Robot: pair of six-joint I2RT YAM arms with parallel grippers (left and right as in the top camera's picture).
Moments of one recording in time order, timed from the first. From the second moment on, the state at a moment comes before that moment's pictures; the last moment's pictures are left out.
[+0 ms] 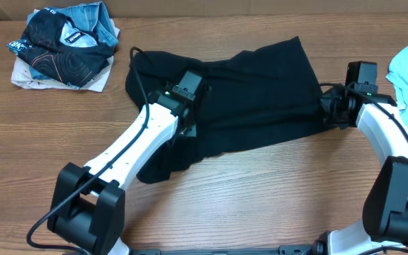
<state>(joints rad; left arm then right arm) -0.50 1.78 1.34 -0.97 -0.24 -0.50 -0.16 1.74 1.13 -0.50 -0.01 0.80</state>
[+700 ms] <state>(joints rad) -0.49 1.84 1.52 -1.13 -0.28 -0.45 -0.18 1.79 1.36 -0.73 0.00 0.67</state>
